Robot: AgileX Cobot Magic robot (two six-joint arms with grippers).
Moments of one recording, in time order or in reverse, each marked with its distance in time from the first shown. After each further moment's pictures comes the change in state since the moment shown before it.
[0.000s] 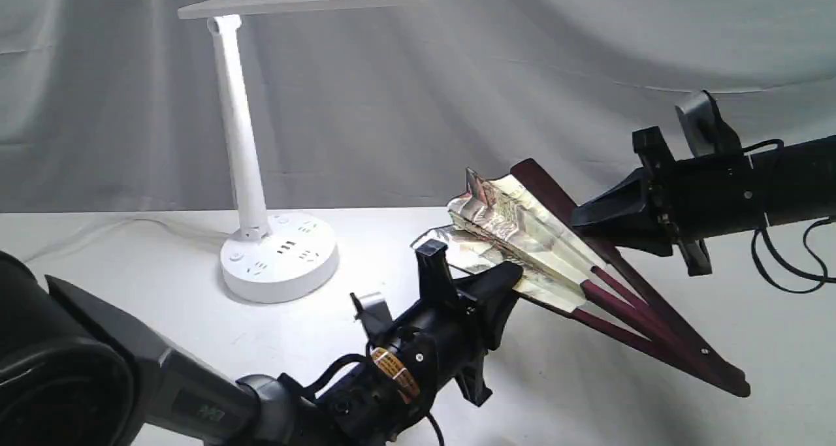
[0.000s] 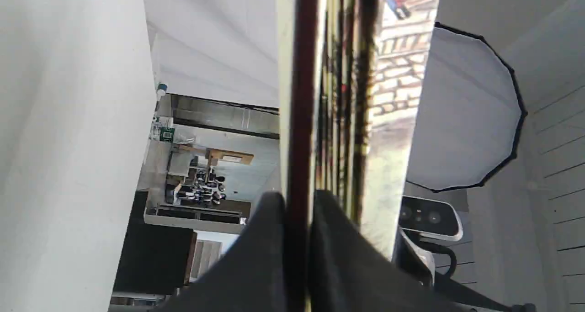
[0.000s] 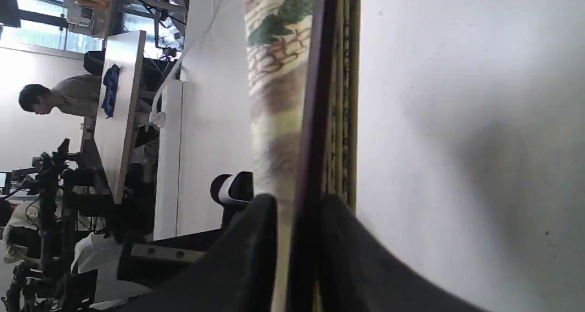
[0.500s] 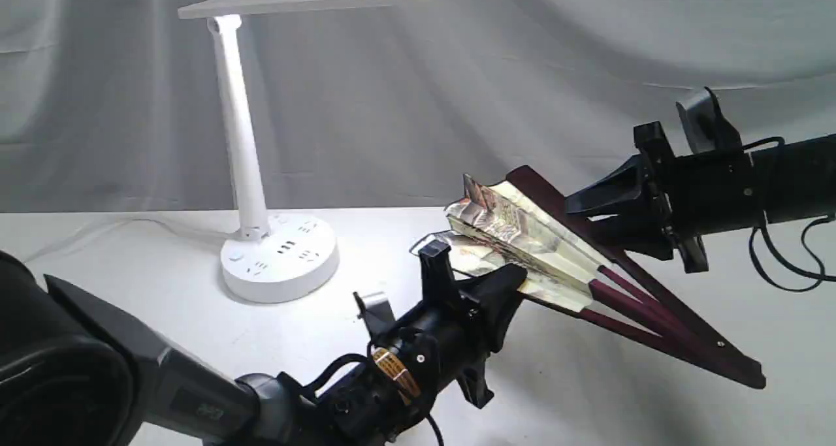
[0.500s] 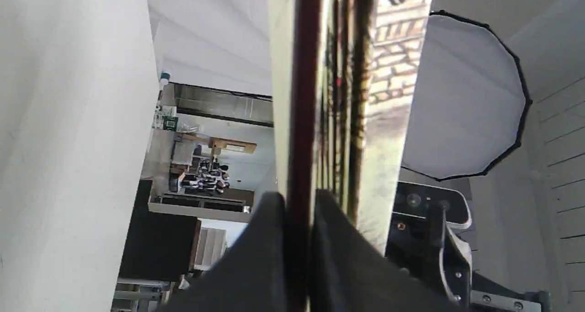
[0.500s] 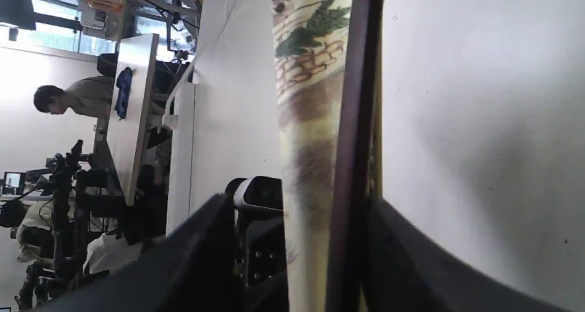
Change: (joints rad) left arm 0.002 0.000 -0.002 0.033 0.000 -0.007; right arm 0.000 0.000 0.000 0.024 0.010 -0.009
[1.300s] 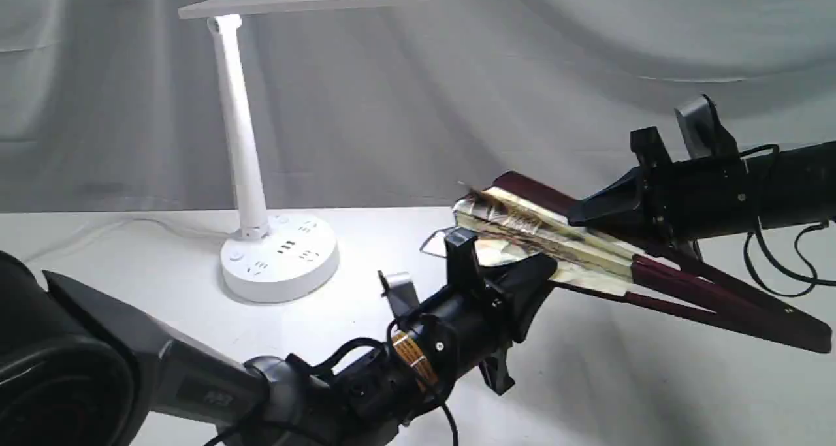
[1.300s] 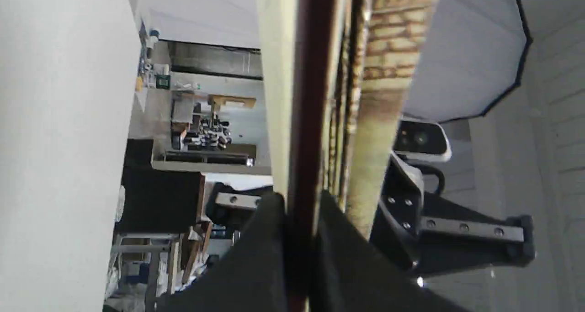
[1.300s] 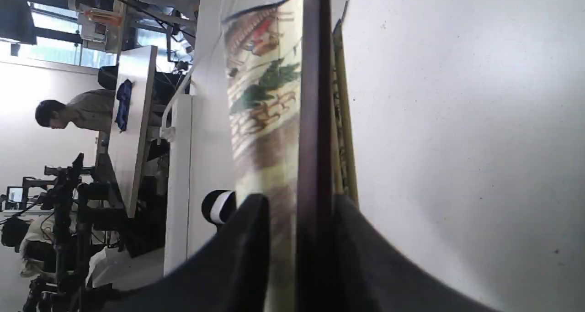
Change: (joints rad) left arm 0.000 0.000 -0.076 0.119 0.014 -0.004; right arm 0.000 0.022 0.000 0.020 -0.022 -0.002
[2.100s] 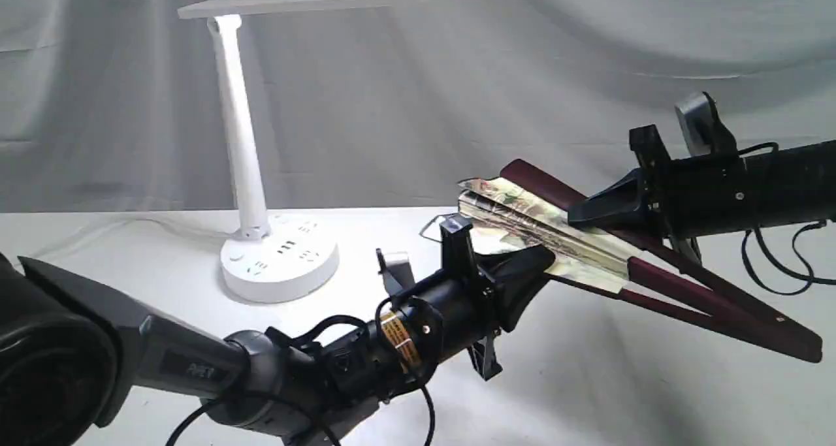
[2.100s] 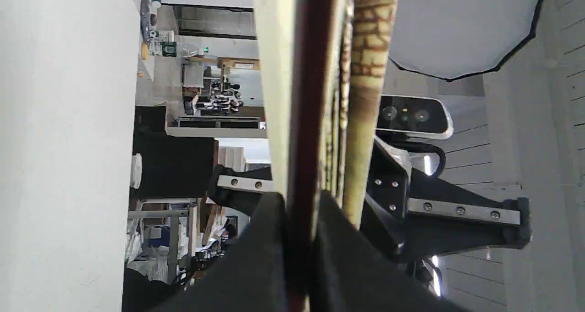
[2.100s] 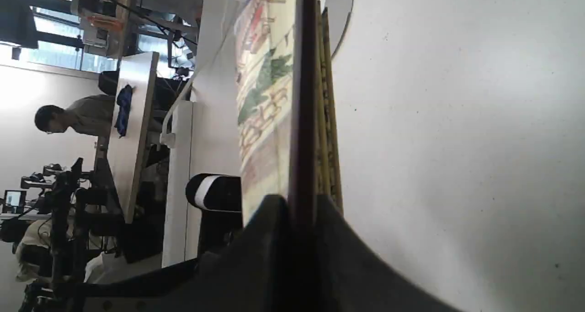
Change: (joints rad) left arm 0.066 0.000 -0.038 0.168 0.008 -0.040; right arm 0.000 0.000 0.000 0.014 -0.015 -0.019
